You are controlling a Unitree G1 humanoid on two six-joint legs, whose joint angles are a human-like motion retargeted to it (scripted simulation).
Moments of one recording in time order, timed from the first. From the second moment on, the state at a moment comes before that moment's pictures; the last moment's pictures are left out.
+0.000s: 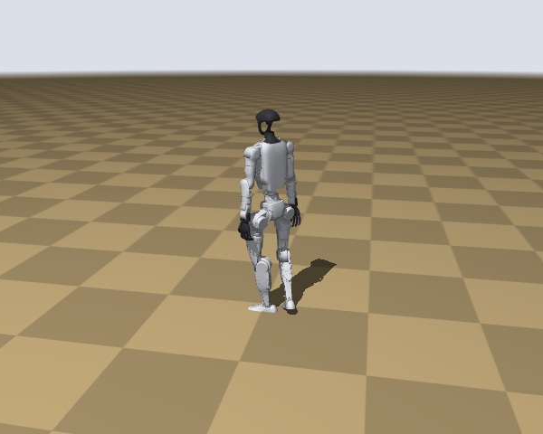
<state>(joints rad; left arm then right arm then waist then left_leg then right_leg) -0.05 0.14 0.24 1.57 0.09 0.02 -0.09 -0.01 -0.15 -0.17 1.51 -0.53 0.06 0.05 0.03 0.03 -0.03 -0.07 0.04 0.56 0.04 -0.09 0.06 -0.11 -0.12 -0.56 0.57 -0.06 0.03</state>
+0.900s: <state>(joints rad) -0.03 0.12 0.25 1.60 0.07 -0.02 -0.05 0.01 -0.09 -0.15 1.50 -0.58 0.06 0.09 -0.05 -0.05 -0.07 -0.06 -0.03 0.30 0.15 -0.14 -0.03 -0.05 -0.07 -0.40 0.03 -0.06 0.05</state>
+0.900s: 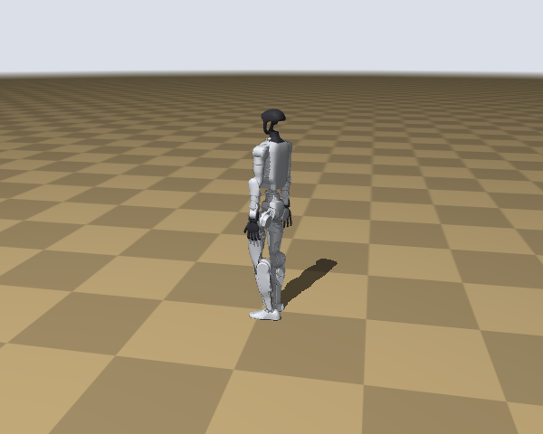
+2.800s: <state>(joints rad) 0.04 0.10 0.30 1.53 0.11 -0.02 -0.15 -0.06 -0.14 -0.21 1.60 -0.47 0.04 0.03 -0.07 0.01 -0.05 -0.08 0.01 0.26 0.05 -0.01 -0.01 -0.01 -0.01 -0.35 0.02 -0.07 -0.12</state>
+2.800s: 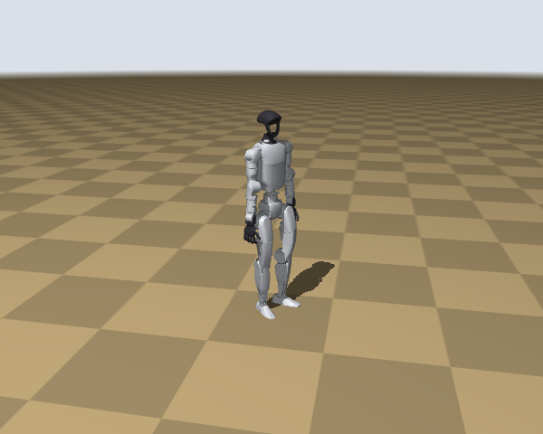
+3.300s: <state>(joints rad) 0.01 0.09 0.26 1.57 0.18 0.00 -0.21 -0.03 -0.09 -0.20 1.50 -0.52 0.11 0.10 -0.10 0.01 -0.10 -0.02 -0.05 0.40 0.03 -0.12 0.03 -0.05 -0.03 -0.21 0.05 -0.06 -0.07</state>
